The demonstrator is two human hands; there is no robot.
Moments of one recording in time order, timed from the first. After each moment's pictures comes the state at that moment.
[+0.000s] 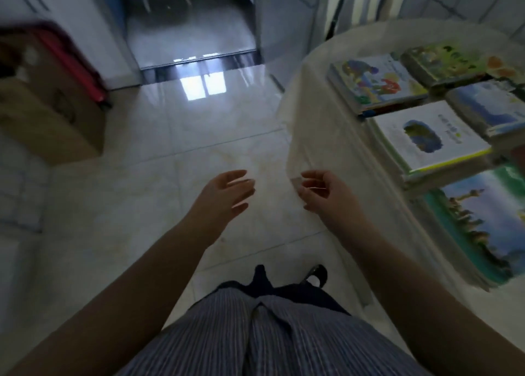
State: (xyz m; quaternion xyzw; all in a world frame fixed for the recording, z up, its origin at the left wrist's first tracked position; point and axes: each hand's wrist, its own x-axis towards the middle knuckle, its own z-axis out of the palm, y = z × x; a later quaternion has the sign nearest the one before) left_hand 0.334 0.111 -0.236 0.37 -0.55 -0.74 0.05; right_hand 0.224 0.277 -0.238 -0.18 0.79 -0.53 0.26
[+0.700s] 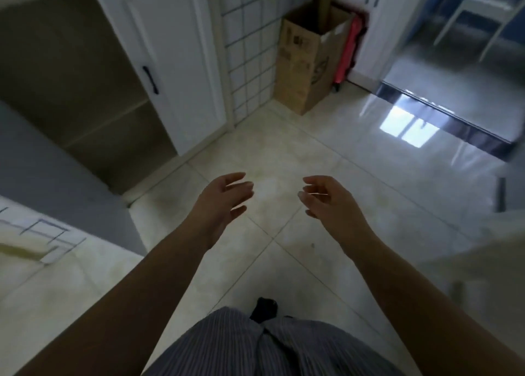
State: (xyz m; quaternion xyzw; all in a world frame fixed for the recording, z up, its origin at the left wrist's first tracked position) left_hand 0.633 0.118 -0.231 0.58 -0.28 -0.64 0.43; right_hand 0.426 0.117 -0.228 -0.56 0.60 -0.32 0.47
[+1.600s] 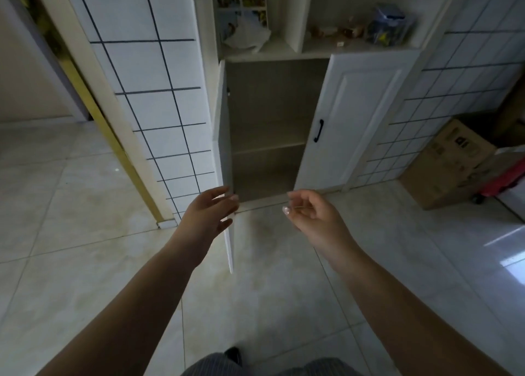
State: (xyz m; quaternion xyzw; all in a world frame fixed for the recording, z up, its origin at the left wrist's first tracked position) left_hand 0.951 0.243 -0.191 0.64 -0.15 -0.42 0.63; right_hand 0.786 0.126 -0.191 -0.71 0.38 -0.23 0.54
